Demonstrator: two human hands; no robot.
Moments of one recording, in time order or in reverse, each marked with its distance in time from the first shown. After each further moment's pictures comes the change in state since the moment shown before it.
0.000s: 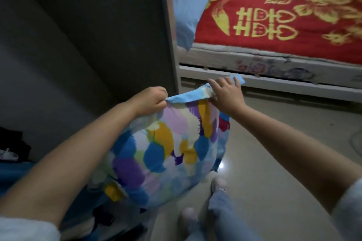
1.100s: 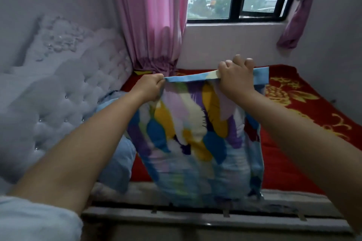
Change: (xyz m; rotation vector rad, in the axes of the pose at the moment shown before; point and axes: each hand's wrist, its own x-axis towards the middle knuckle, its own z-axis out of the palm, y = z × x) left_hand 0.765 0.067 -0.206 0.008 0.397 0.032; right_hand 0.515 0.460 -0.242 -0.304 0.616 0.210
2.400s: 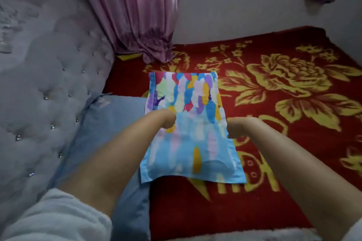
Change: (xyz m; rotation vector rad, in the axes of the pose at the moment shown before) left_hand 0.282 -0.197 0.167 0.387 -0.936 -0.175; right_hand 0.159 -0.043 0.348 0.085 -1.543 0.221
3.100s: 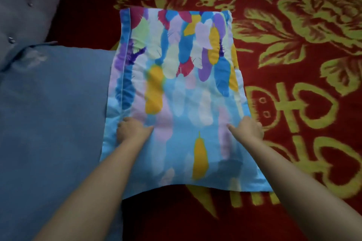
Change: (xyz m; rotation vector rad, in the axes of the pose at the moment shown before) left_hand 0.233 -0.057 0.190 -0.518 0.141 -0.608; right_hand 0.274 -0.002 0.128 0.615 0.373 0.428
